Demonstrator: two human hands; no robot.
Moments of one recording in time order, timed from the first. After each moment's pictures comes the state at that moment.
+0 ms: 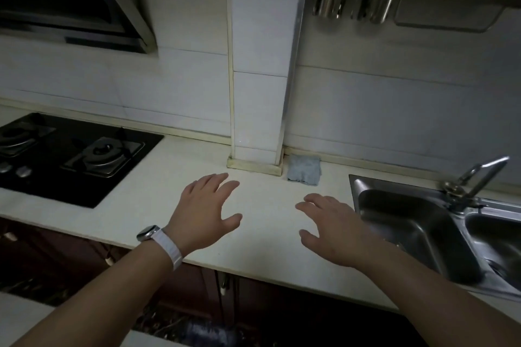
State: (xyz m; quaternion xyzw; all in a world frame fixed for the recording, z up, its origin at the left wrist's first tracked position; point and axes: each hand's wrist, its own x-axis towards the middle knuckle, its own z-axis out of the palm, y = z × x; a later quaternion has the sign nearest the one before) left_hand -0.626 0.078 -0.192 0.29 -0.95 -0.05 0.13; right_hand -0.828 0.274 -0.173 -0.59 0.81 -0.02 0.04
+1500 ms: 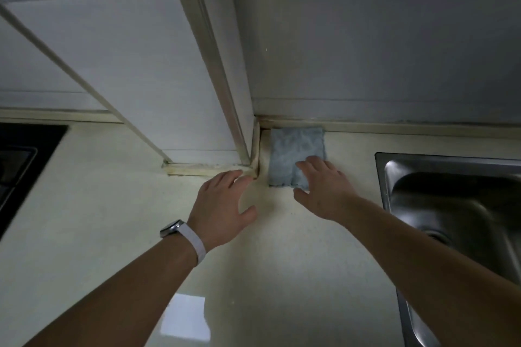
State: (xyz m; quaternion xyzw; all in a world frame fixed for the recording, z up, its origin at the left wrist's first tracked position) left_hand -0.943 -0.076 -0.351 0.28 -0.94 -0.16 -0.07; right_hand -1.138 0.062 -0.373 -0.48 0.85 -0.06 0.21
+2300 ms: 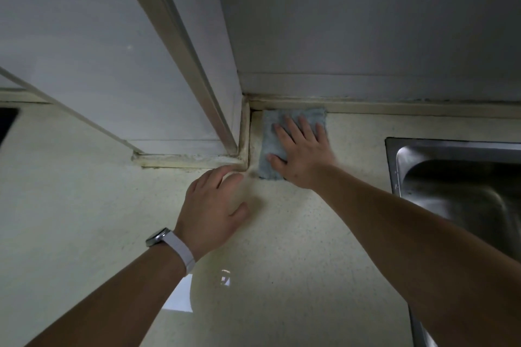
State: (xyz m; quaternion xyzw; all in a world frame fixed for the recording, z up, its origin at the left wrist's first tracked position) left_hand -0.953 -0.087 -0.406 0.27 -0.95 -0.17 -0.03; right_hand -1.178 -0.001 -0.462 -0.51 0.85 0.00 0.12
